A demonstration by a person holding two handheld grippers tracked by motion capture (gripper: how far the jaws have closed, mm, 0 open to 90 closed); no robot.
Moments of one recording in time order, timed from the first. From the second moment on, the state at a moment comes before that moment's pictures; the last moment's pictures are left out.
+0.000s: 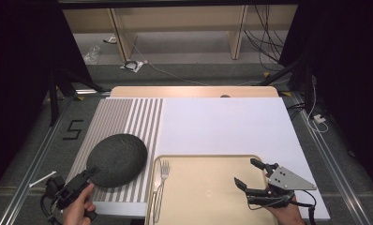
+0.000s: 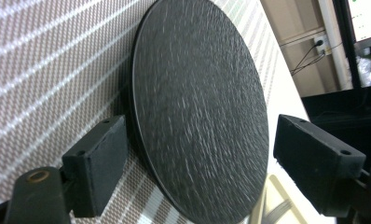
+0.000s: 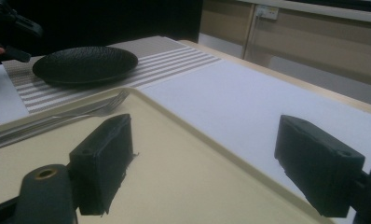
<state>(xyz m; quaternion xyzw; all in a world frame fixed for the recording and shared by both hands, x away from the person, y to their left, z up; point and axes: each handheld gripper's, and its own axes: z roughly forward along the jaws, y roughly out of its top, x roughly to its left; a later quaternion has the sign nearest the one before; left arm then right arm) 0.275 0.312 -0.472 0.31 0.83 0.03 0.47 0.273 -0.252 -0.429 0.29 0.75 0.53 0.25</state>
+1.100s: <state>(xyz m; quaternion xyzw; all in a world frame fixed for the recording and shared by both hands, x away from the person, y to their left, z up) 0.264 0.283 -0.501 0.18 0.84 -0.06 0.50 0.274 -0.252 -0.430 0.29 0.75 0.53 0.25</state>
